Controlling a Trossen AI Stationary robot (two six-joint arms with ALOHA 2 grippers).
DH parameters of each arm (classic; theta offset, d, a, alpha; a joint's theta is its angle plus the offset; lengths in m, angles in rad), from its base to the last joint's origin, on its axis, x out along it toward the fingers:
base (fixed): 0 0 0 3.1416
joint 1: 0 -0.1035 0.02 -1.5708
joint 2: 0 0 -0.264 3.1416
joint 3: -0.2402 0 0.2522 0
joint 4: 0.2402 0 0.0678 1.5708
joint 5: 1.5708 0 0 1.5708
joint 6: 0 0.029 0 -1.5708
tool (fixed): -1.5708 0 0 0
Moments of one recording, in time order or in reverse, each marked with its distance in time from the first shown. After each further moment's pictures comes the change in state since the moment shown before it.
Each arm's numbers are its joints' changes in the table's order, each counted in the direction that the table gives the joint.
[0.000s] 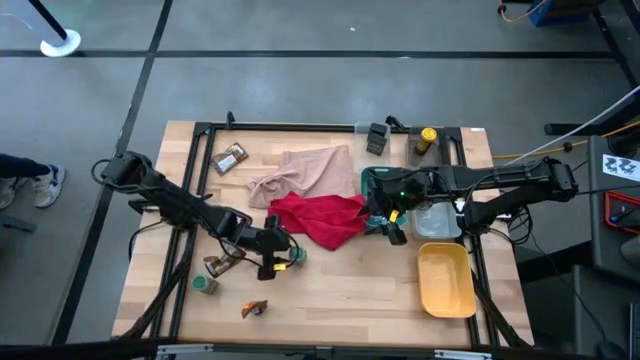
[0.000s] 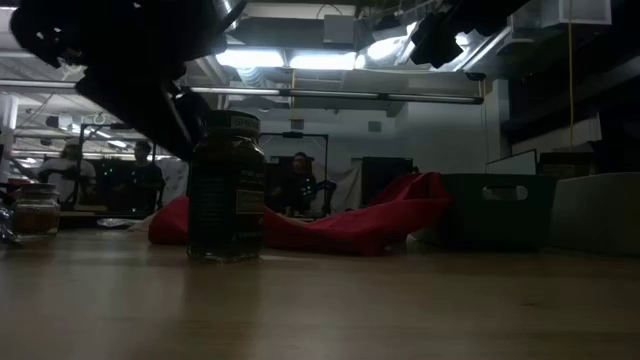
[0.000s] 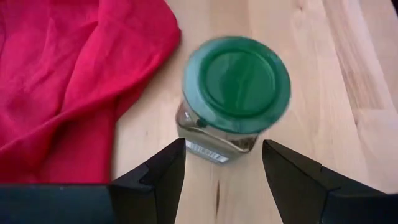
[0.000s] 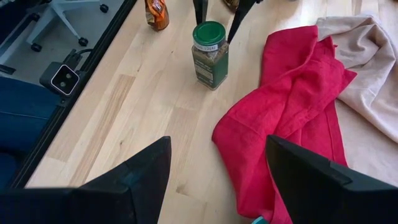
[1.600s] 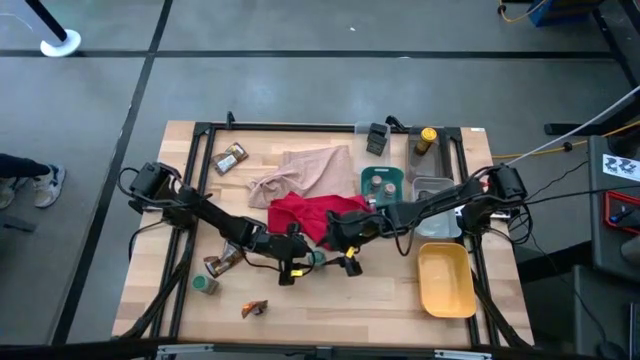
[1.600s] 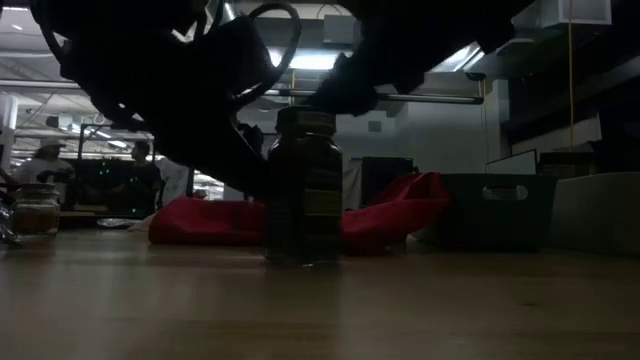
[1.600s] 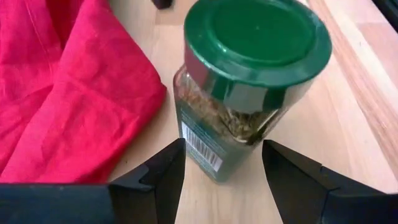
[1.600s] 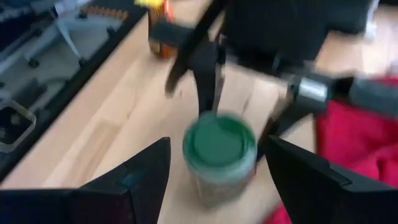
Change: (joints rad) left arm -0.027 -0.271 0.000 -0.463 0.011 0.089; right arm -0.164 -0.474 0.001 -0.631 -0.095 0.055
